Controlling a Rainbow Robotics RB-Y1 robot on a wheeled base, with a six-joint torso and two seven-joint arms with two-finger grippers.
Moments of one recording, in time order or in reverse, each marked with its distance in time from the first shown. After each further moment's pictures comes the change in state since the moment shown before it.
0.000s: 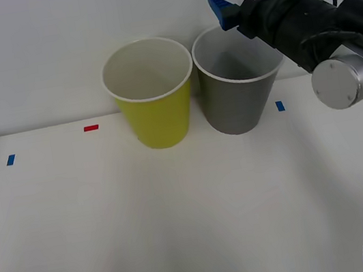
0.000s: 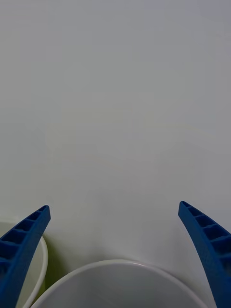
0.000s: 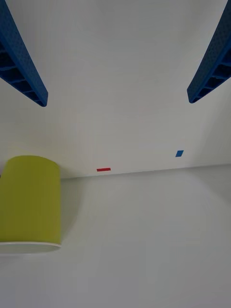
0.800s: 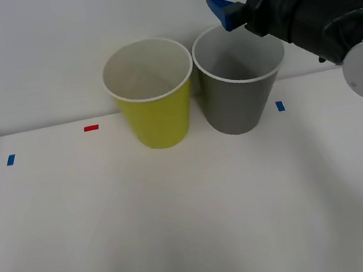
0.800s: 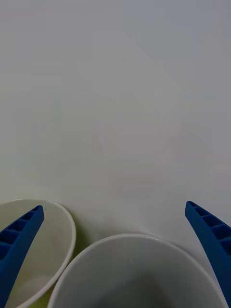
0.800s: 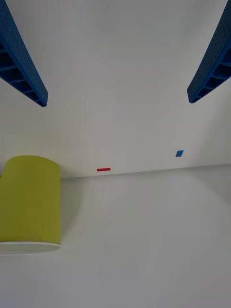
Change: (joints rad) right arm 0.023 -0.012 -0.084 -0.265 -0.005 0.375 -0.081; left arm 0.000 0.000 0.000 0.000 0.000 0.000 0.000
